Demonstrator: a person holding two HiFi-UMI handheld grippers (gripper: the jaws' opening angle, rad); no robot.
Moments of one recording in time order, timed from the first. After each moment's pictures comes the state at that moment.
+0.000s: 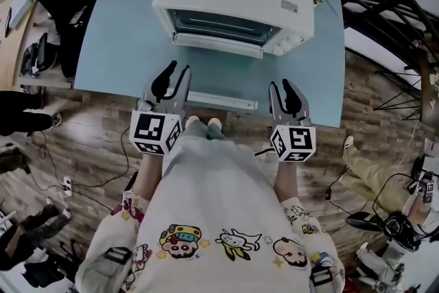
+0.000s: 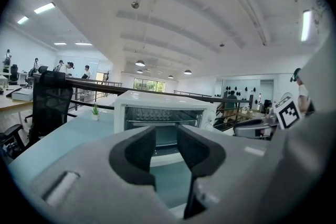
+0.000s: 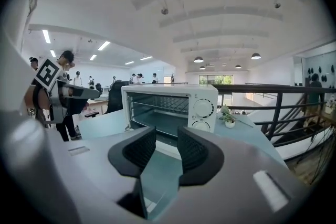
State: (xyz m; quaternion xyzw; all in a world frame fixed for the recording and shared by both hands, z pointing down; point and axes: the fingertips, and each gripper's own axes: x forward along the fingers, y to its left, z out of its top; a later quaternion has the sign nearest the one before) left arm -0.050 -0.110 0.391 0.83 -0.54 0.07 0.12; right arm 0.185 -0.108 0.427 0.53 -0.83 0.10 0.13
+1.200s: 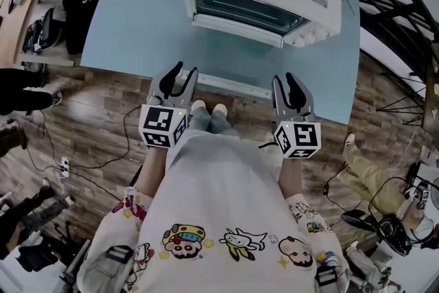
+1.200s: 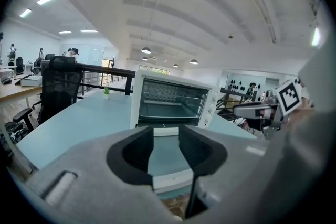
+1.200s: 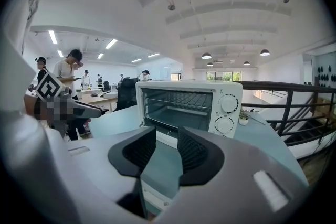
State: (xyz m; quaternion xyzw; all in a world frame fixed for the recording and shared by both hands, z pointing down) left arm -0.095 -0.067 0.459 0.81 -0.55 0.11 0.19; right arm 0.128 -0.090 0.437 0.49 -0.85 0.10 0.15
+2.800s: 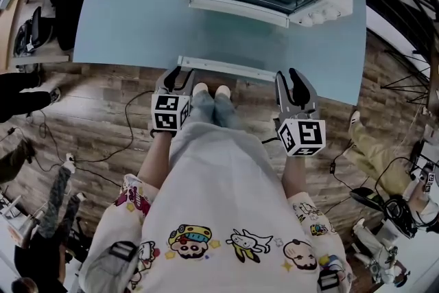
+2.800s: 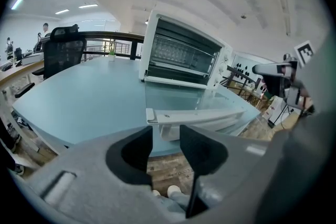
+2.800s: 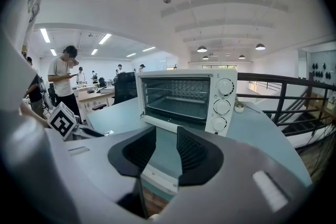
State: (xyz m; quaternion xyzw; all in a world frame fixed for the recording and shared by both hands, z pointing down) left arm -0.113 -0.035 0.611 0.77 -0.53 0.20 0.29; right arm 0.126 -0.063 0.466 0.51 -0.83 0.13 0.17
